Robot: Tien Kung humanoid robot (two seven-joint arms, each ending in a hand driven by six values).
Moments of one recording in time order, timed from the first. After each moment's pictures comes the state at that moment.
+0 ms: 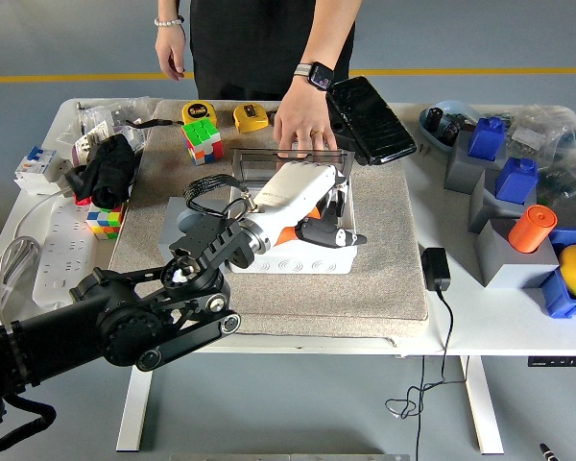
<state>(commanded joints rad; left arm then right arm) -0.83 0.07 -0.34 -1.11 1.76 0.40 0.24 0.04 -0.20 0.63 0.43 -0.04 -0.29 0.08</state>
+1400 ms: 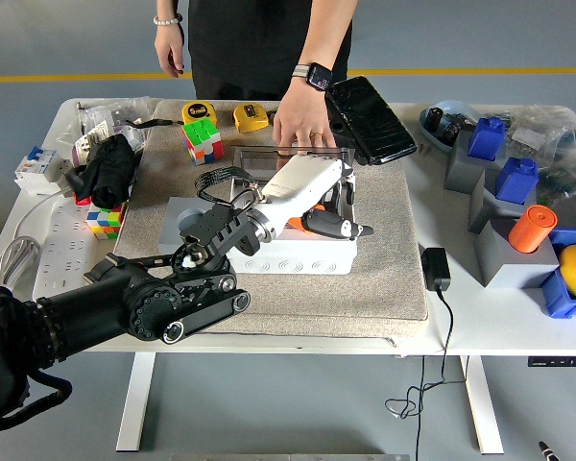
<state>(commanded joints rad) -0.91 0.00 -0.23 -0.88 1.59 0.50 0.03 0.05 -0.21 0.61 0.43 -0.04 -0.30 0.09</state>
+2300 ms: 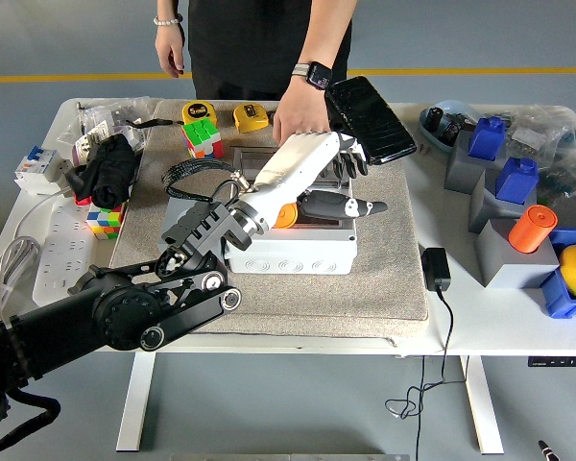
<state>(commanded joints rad) -0.78 0.11 -0.45 -1.15 1.63 0.51 -0.01 0.04 -0.21 0.63 0.44 -0.05 -0.30 0.09</state>
